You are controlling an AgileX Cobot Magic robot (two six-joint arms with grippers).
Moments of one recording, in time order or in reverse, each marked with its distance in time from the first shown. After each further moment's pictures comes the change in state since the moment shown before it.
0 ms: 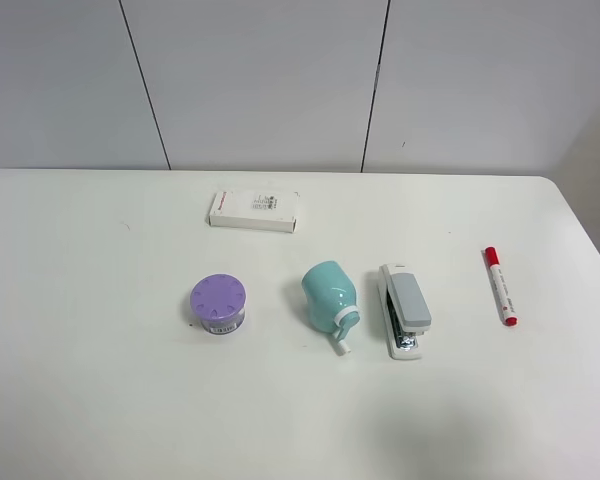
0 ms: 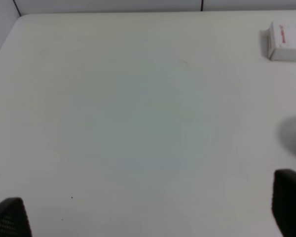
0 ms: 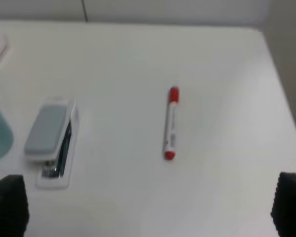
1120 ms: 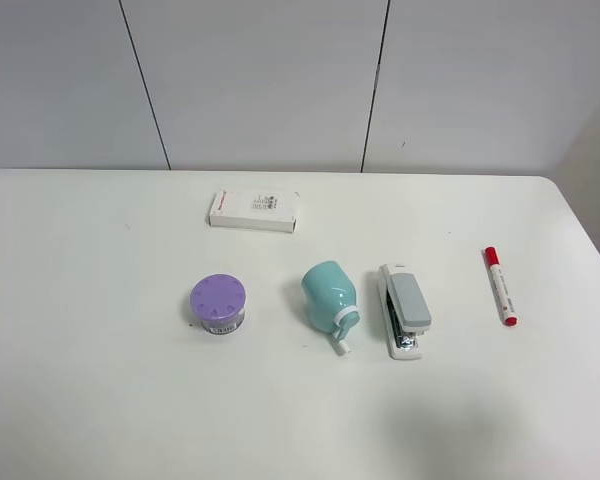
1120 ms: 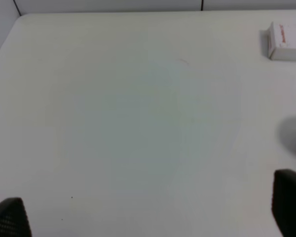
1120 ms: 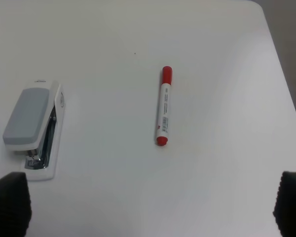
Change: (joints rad) left arm 0.000 0.000 0.000 0.000 0.000 0.000; right arm 0.018 0.000 0.058 -0.075 -0.051 0.088
